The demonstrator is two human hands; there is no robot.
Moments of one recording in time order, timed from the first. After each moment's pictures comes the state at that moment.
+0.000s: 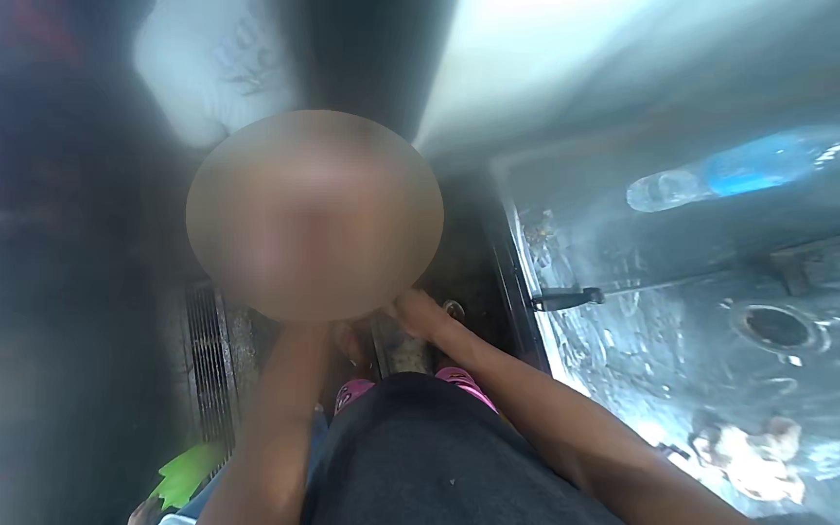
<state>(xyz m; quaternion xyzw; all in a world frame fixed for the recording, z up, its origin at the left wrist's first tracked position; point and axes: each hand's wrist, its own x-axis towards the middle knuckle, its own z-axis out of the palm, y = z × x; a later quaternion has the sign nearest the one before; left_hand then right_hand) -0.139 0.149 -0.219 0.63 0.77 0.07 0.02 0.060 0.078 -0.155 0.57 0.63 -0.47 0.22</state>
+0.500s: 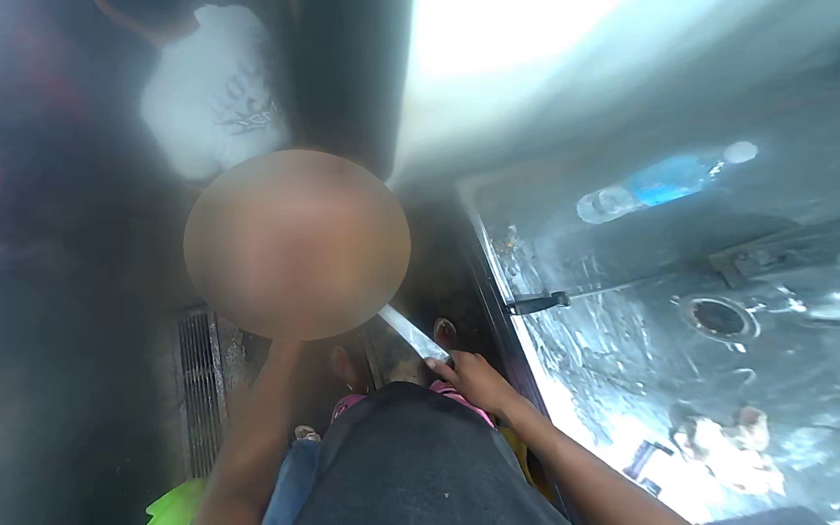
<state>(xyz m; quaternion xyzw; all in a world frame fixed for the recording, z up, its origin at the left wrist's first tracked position) -0.166 0.067 -0.152 0.55 0.80 0.09 0.23 0.184 -0.025 -0.148 0.61 0.61 -0.48 0.16</state>
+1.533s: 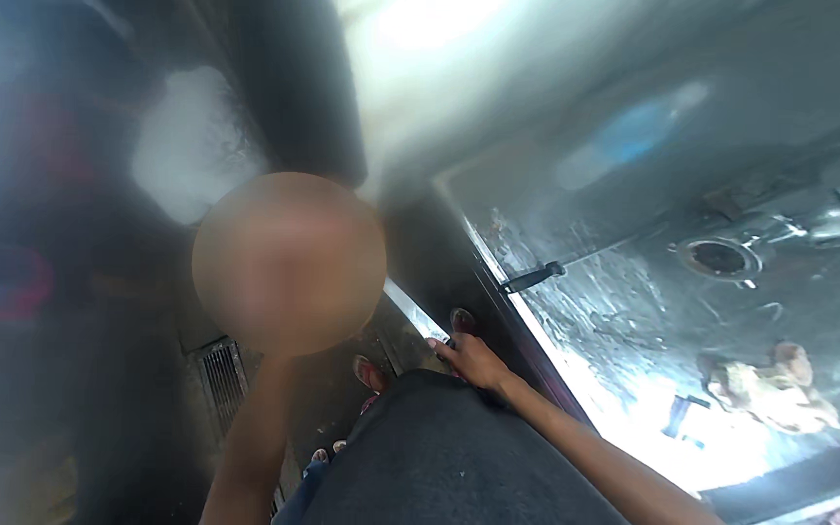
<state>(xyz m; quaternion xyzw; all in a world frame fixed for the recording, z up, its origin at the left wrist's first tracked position) -0.160 0.104 -0.132 0.65 0.72 0.03 0.26 0.189 -0.033 -0.174 0.67 0.51 -0.54 0.04</state>
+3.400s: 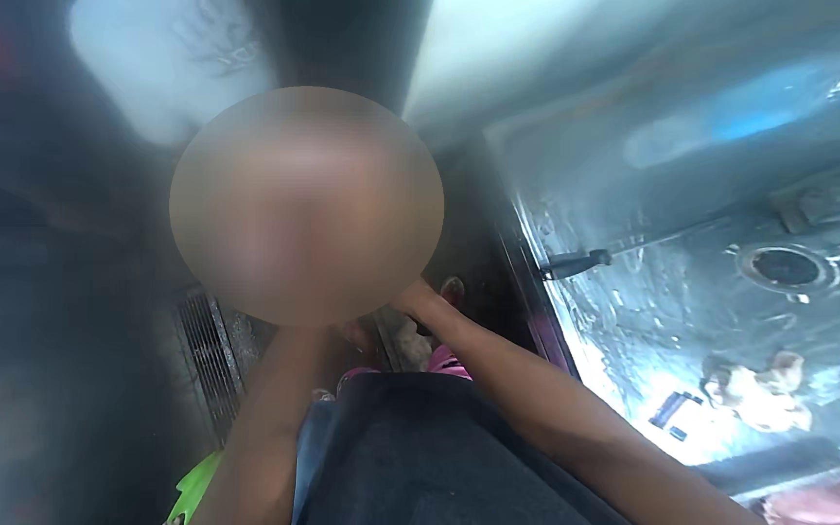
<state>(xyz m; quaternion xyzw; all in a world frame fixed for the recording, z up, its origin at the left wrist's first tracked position) -0.141 0.144 -0.227 0.70 0.71 0.02 0.08 0.010 0.093 -0.160 0.64 0.56 -0.49 0.16</state>
